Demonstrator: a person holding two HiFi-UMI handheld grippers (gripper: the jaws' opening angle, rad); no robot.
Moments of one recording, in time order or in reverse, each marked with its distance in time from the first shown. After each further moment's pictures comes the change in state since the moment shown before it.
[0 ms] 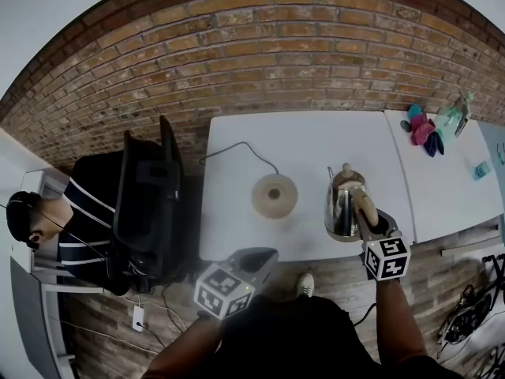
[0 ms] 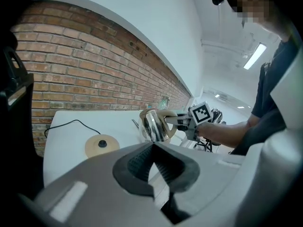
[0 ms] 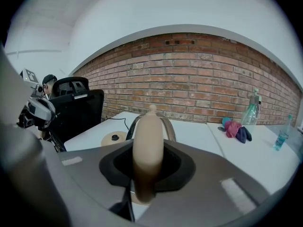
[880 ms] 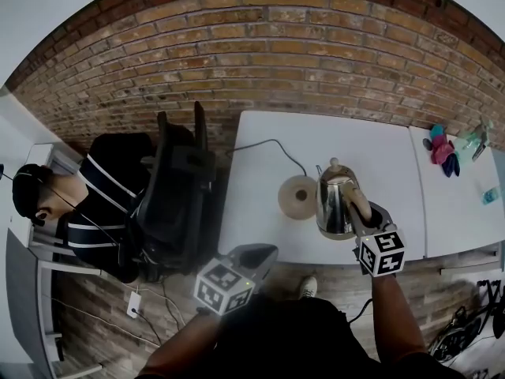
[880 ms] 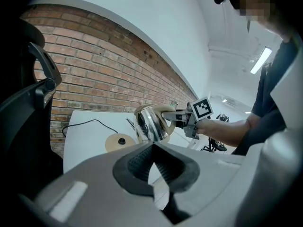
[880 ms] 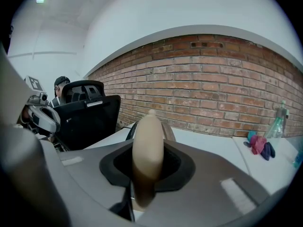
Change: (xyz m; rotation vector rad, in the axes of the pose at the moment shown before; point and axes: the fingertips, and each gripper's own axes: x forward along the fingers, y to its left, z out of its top) left arm -0.057 0.052 -0.008 -0.053 -0.049 0.076; right arm 0.053 0.098 0.062 -0.080 -0.045 0.152
